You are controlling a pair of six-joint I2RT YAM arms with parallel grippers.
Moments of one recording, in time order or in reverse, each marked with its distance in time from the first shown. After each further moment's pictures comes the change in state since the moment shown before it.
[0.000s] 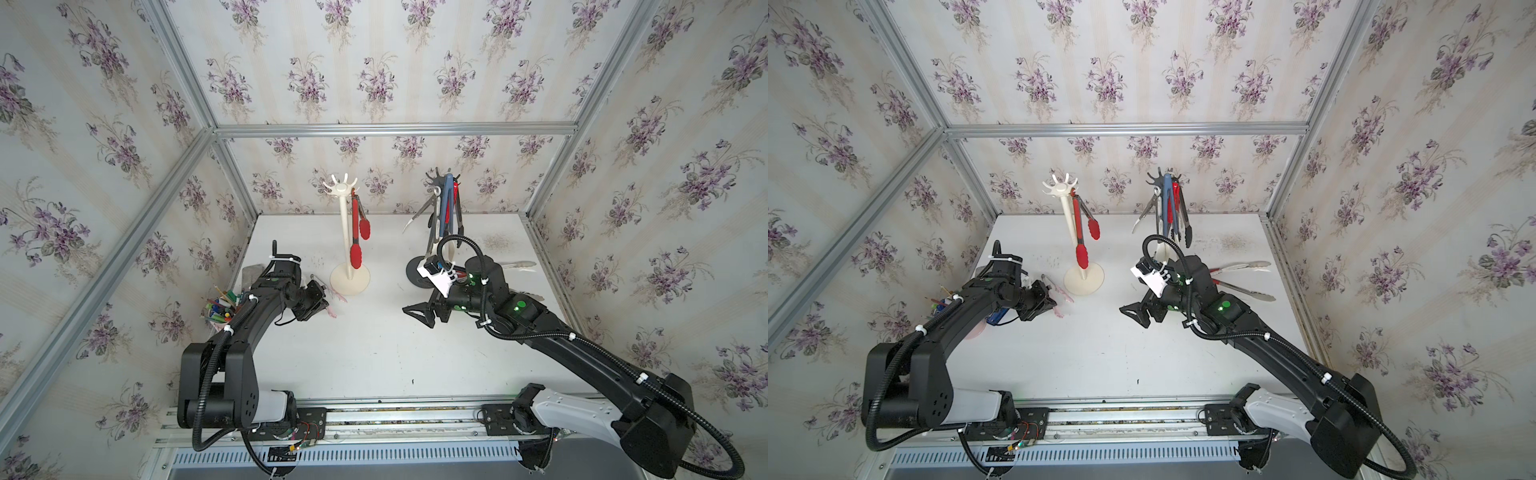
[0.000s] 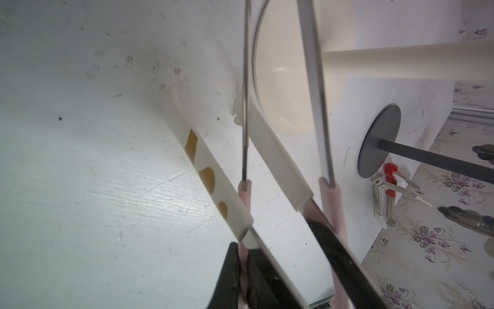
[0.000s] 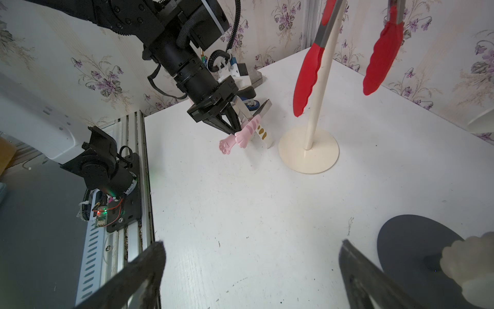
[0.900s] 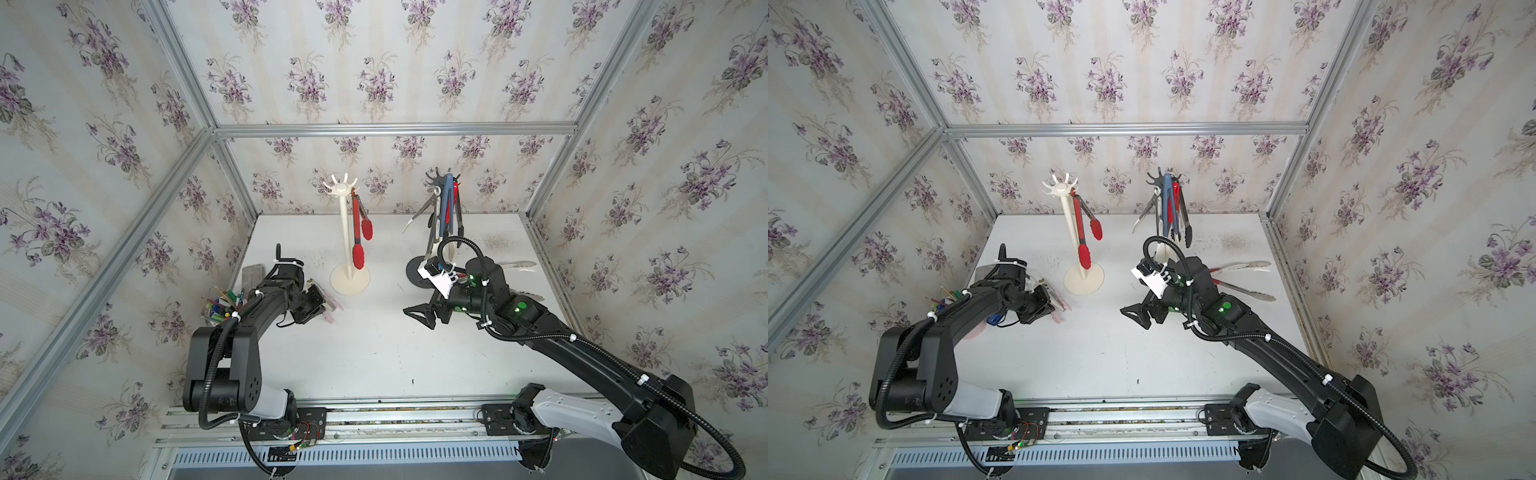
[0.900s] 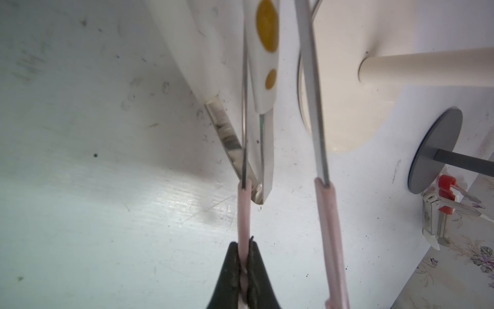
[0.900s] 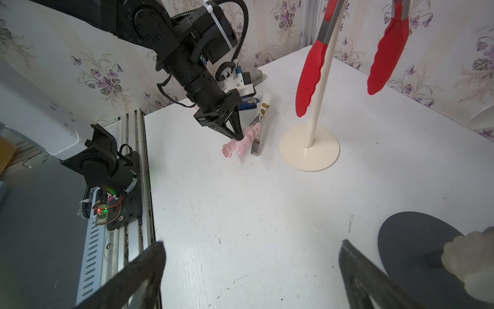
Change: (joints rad) left arm -0.002 0.048 -0.036 0.061 -0.084 0.073; right arm 0.000 -0.011 -0.012 -0.001 0.002 0.000
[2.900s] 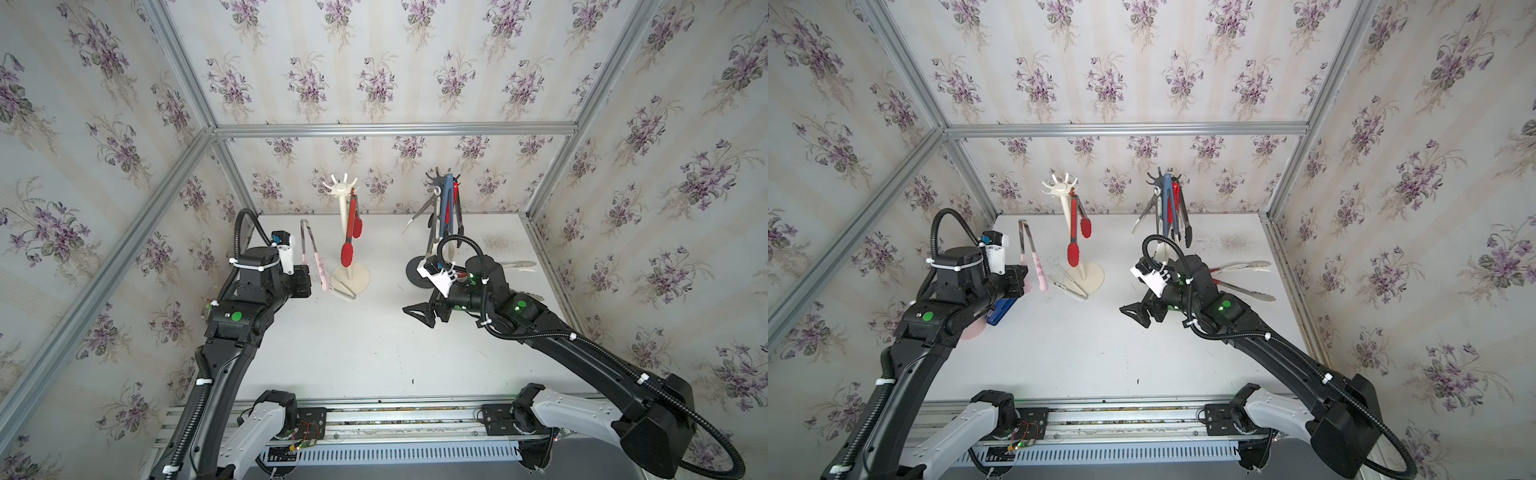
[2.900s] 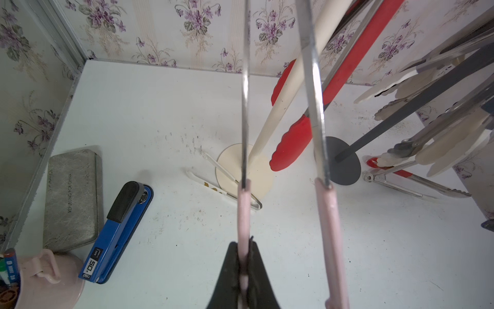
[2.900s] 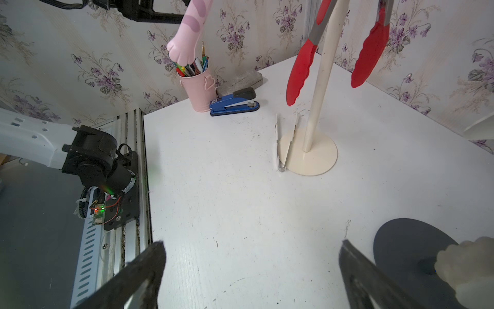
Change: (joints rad) left arm -0.125 -0.554 0.250 -0.152 -0.248 0.449; right arm 0.000 0.008 0.018 -0.004 -0.002 -0.023
